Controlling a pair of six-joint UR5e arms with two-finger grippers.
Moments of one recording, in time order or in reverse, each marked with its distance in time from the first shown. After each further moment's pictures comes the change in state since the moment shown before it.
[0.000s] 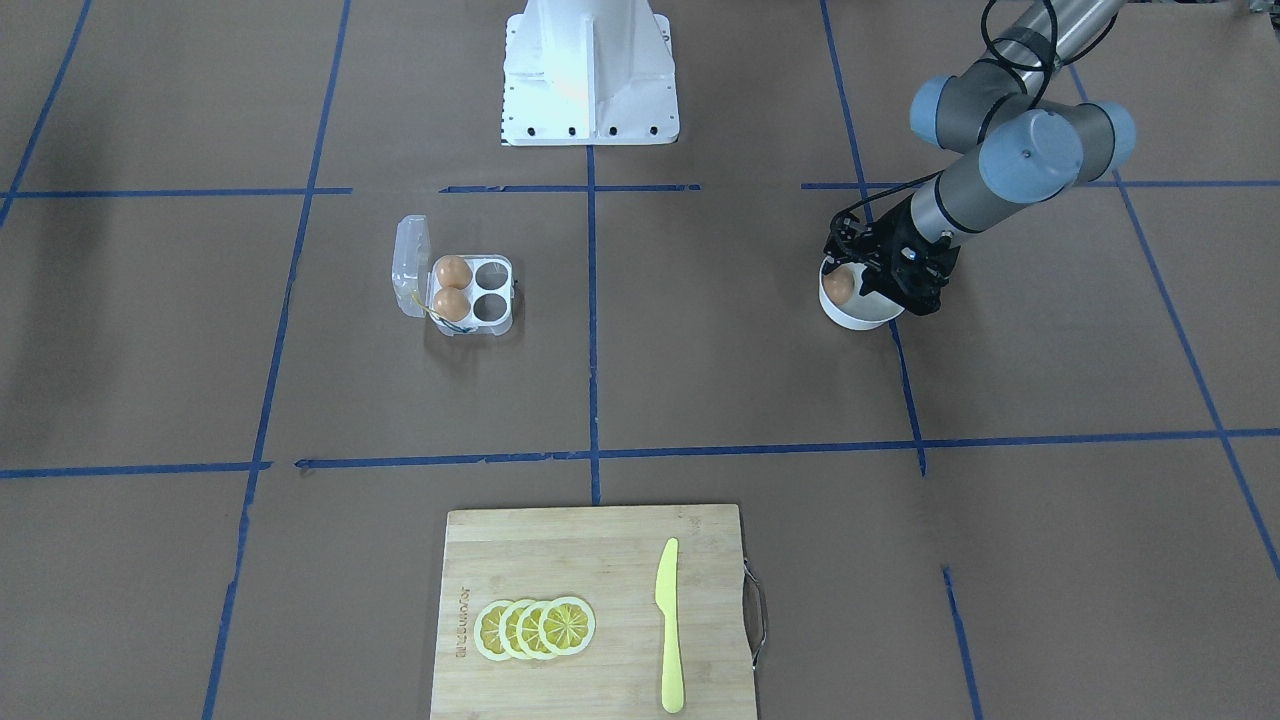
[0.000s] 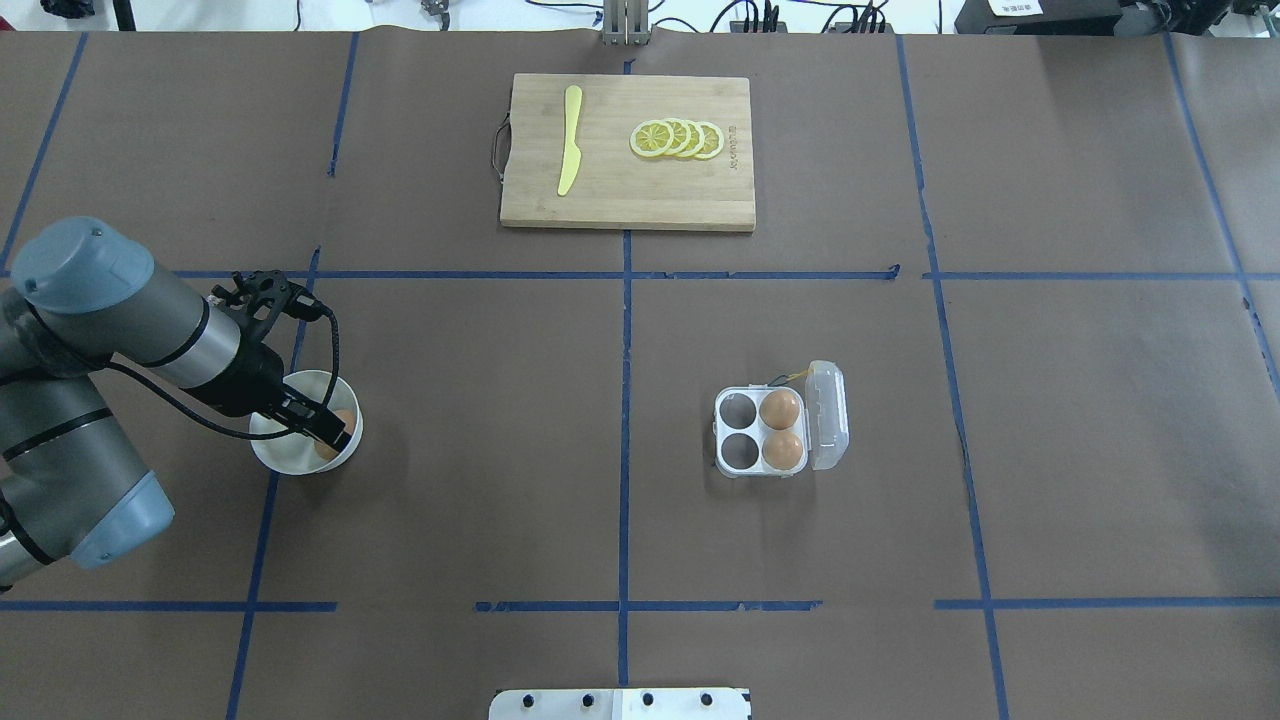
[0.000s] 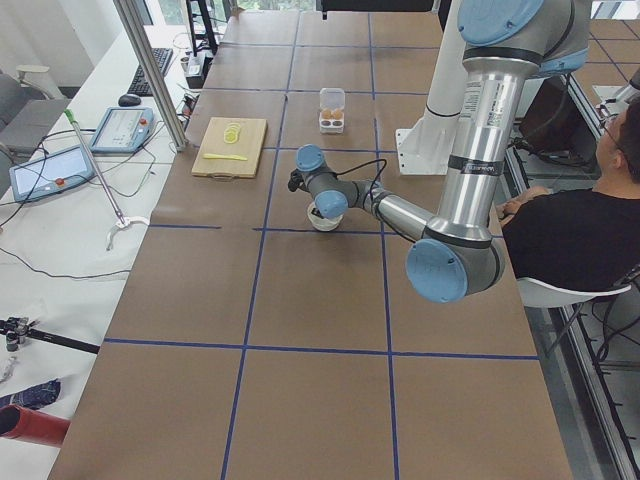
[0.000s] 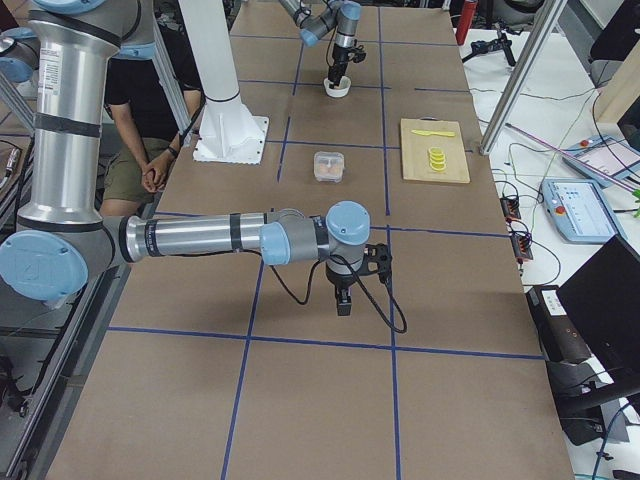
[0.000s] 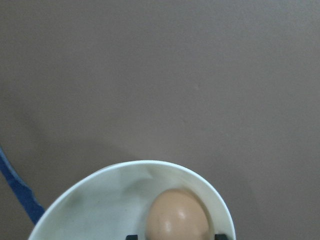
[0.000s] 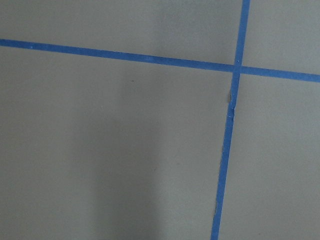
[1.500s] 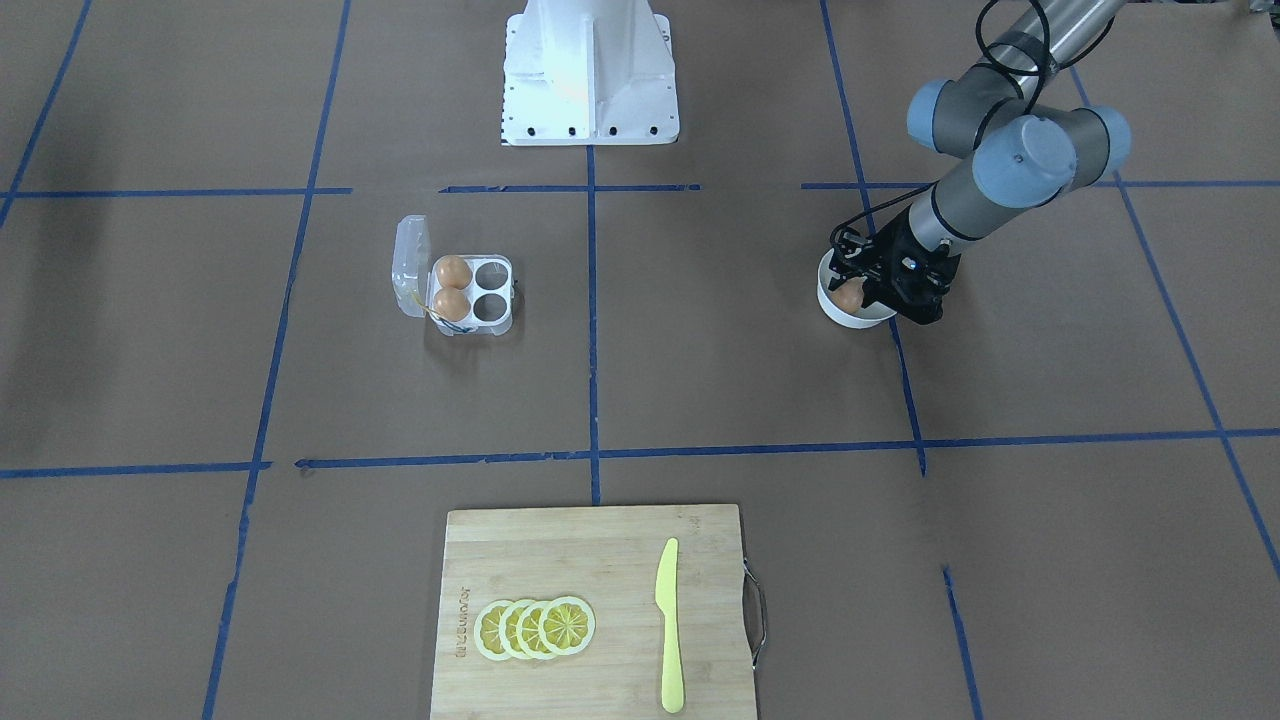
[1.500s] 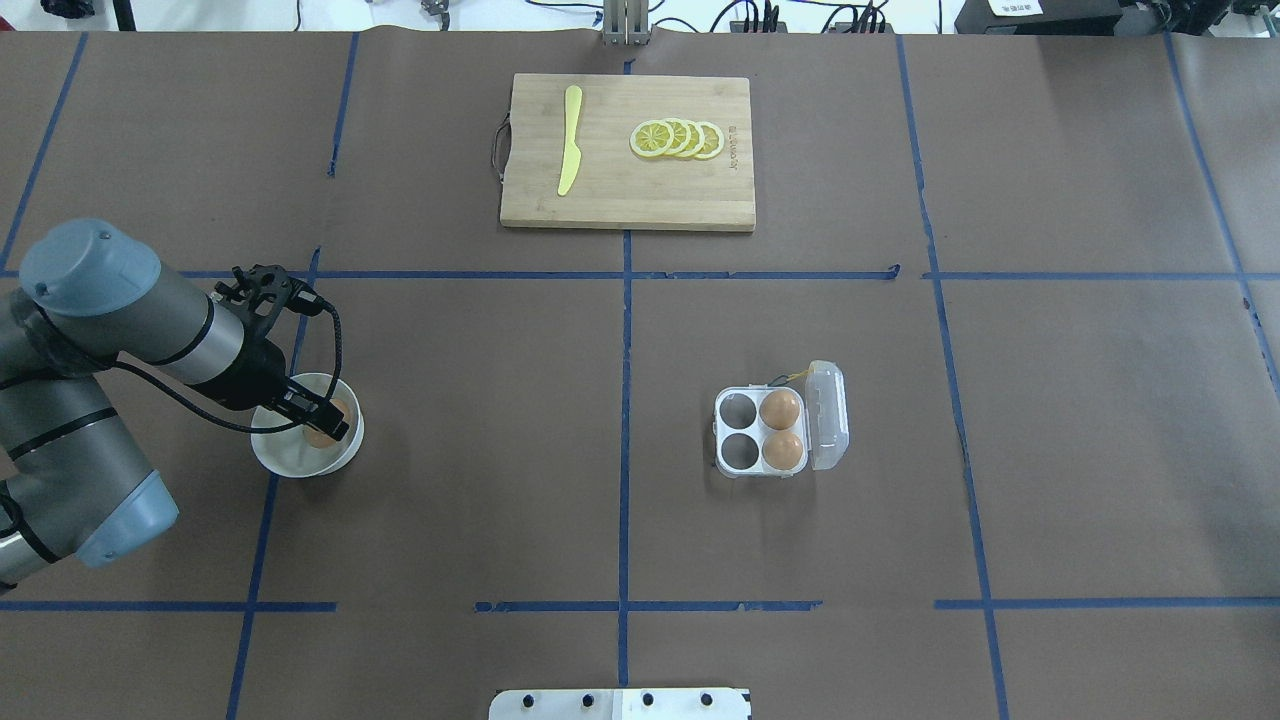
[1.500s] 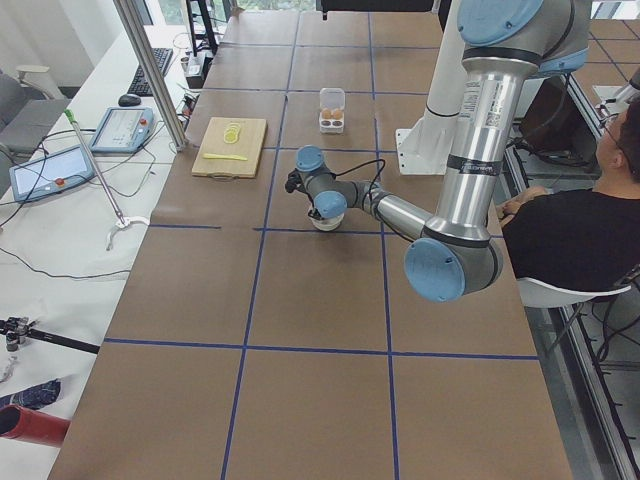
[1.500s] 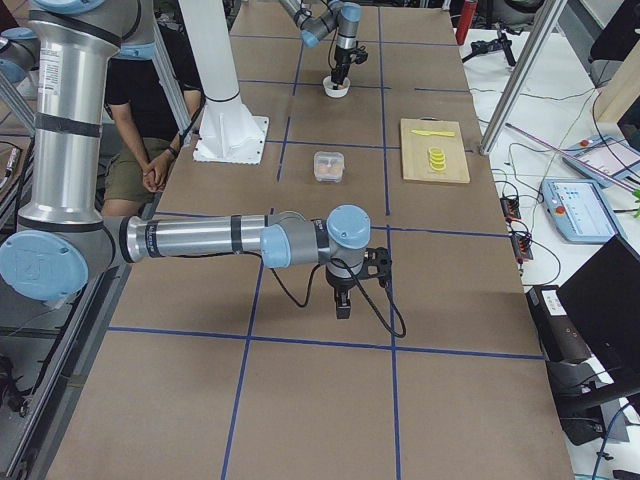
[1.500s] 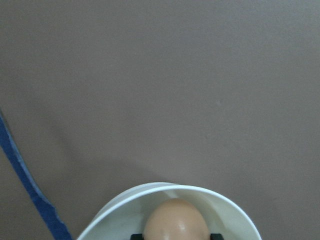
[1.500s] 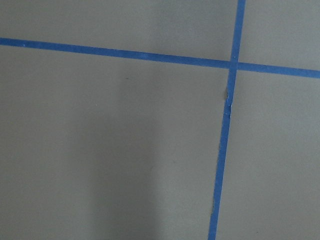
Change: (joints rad) left arm 0.002 -0.006 0.012 0.007 0.059 0.003; right arm 0.000 0.002 -0.013 0.000 -0.001 0.002
